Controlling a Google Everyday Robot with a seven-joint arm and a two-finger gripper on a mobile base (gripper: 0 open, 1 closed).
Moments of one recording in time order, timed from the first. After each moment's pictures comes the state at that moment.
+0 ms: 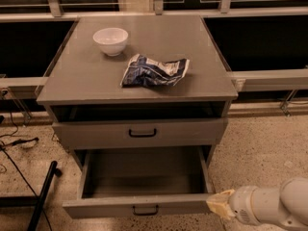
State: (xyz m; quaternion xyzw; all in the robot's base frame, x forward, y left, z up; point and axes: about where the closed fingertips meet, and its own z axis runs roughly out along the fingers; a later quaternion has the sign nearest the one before) arm 0.388 -0.191 0.580 -0.33 0.88 0.22 0.28
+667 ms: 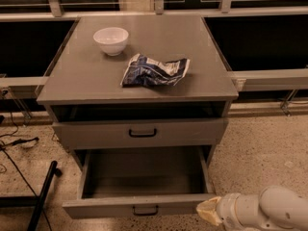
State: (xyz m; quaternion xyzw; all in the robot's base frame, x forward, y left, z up) arm 0.394 -0.174 0.507 -0.37 0.86 0.22 0.27
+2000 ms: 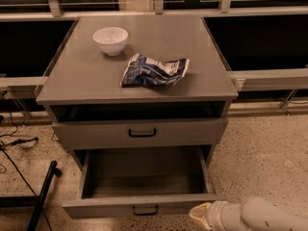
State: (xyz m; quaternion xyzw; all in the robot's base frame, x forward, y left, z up) arm 0.405 -0.161 0.427 -0.42 0.84 0.19 0.29
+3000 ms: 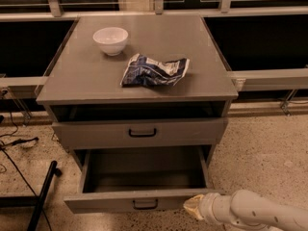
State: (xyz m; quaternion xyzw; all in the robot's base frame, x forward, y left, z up) arm 0.442 -0.146 0.408 -0.43 0.83 0.18 0.31
